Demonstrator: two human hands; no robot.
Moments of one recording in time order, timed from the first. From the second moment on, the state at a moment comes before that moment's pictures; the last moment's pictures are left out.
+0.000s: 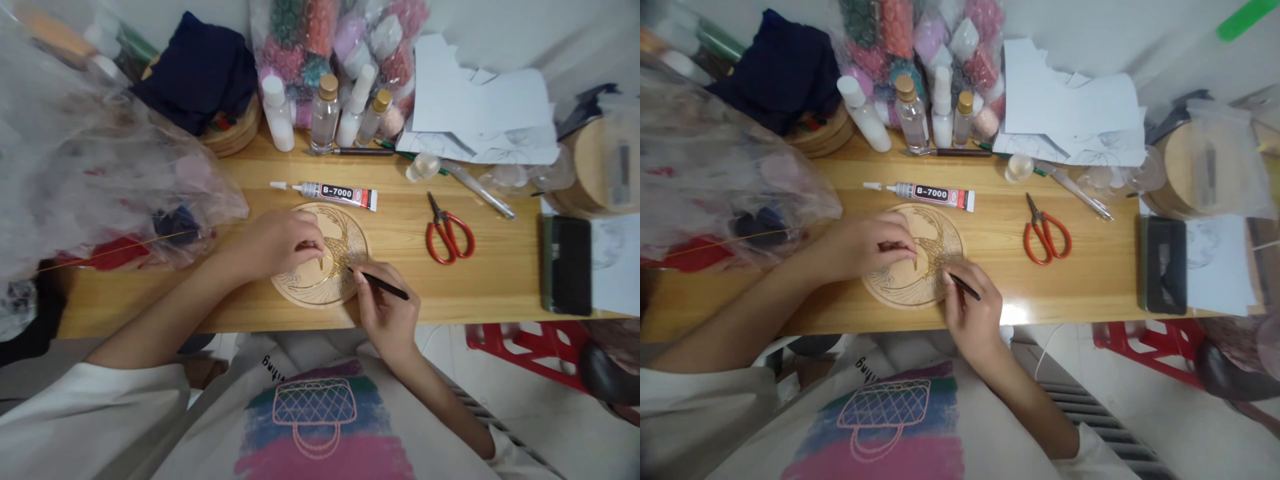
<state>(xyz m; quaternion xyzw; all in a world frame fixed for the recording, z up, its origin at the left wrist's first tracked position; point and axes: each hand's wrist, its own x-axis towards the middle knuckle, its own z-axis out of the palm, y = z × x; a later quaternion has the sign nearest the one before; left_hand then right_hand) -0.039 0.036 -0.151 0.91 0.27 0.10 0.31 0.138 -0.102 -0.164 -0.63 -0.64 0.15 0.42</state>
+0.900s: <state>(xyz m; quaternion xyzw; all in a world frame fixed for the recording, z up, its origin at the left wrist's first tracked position) -0.043 0.048 -0.160 0.91 0.21 0.12 0.33 0.140 -0.102 -0.165 -0.63 -0.63 0.15 0.43</state>
